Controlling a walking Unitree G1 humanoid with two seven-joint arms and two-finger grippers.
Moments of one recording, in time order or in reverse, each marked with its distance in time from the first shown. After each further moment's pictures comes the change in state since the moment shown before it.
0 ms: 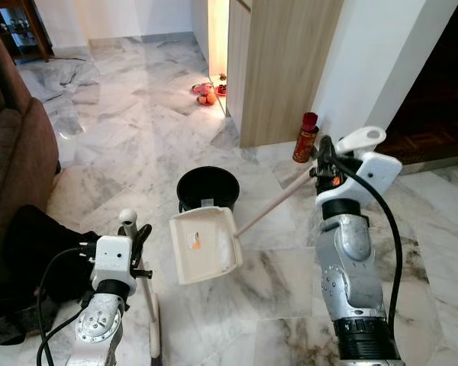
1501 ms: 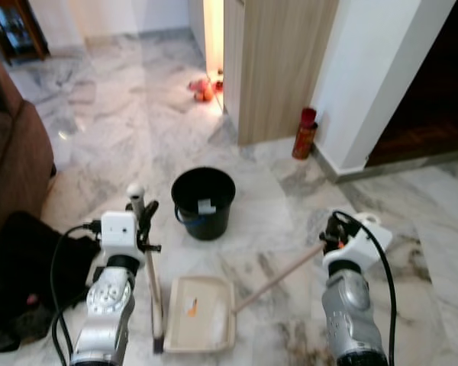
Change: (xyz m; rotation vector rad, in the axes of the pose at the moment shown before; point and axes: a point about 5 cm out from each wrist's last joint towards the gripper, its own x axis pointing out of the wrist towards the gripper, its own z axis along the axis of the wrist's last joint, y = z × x) left arm 0.031 -0.008 0.027 -0.088 -0.092 0.009; right arm -0.065 -0.073 -0.102 0.023 0.398 -0.293
